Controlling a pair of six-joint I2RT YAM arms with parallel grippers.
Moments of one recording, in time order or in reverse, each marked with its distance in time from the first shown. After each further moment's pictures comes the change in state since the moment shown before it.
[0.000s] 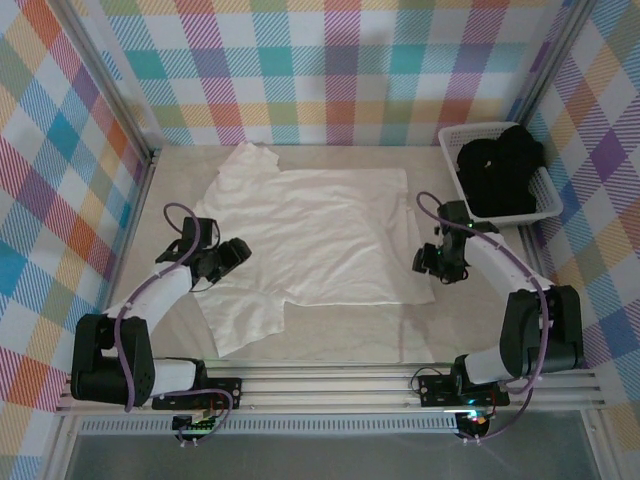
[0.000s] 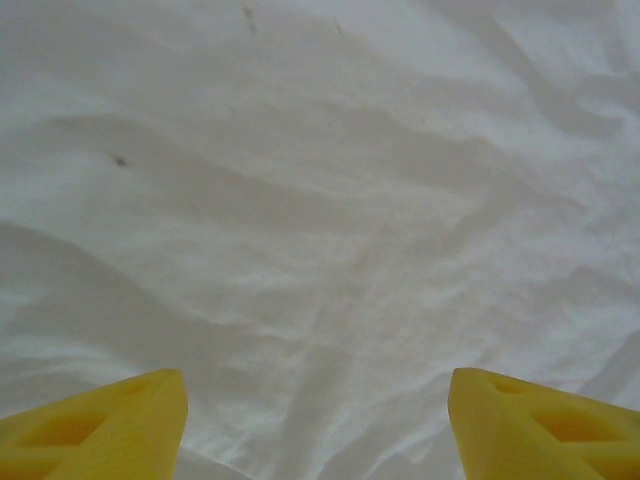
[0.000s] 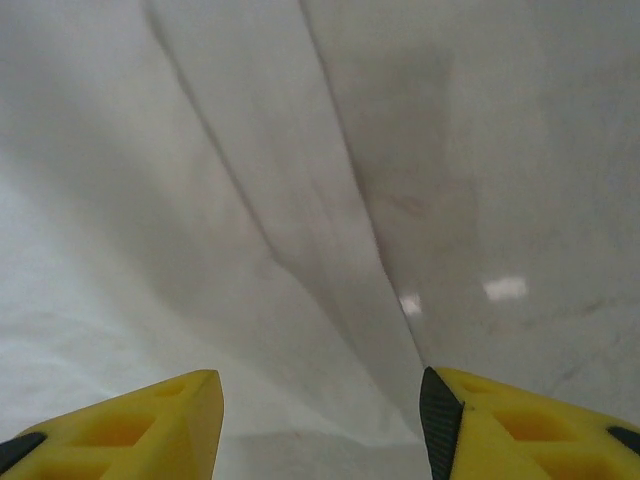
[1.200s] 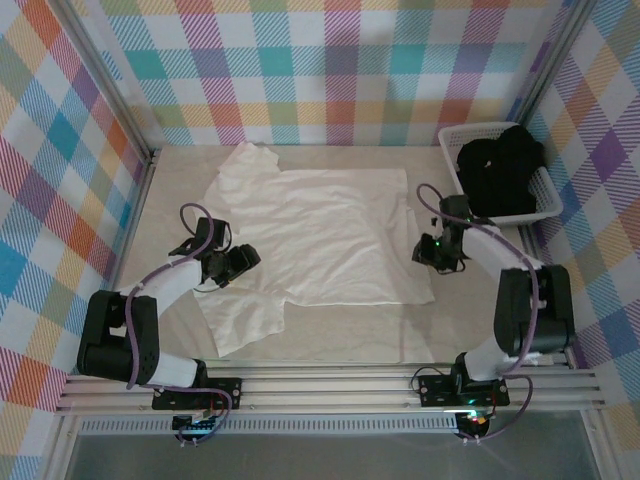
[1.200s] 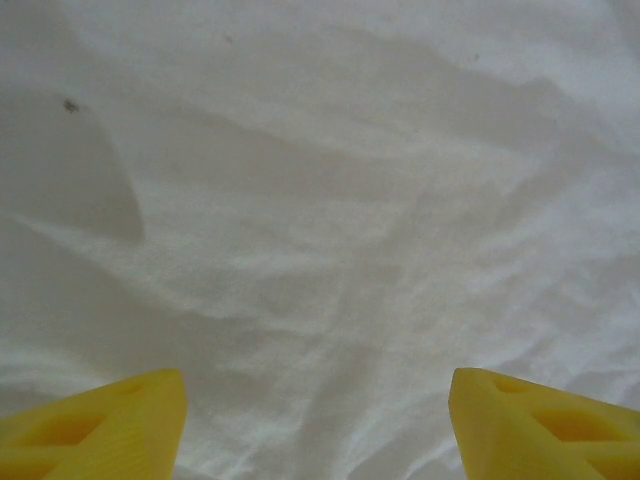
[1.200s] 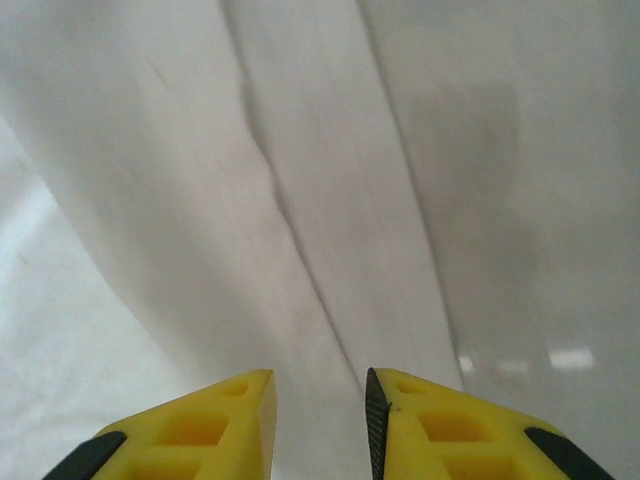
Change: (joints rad) left arm -0.024 0.090 0.013 0.006 -0.001 0.011; right arm -0.029 0.155 0.108 0.204 -0.111 -0.053
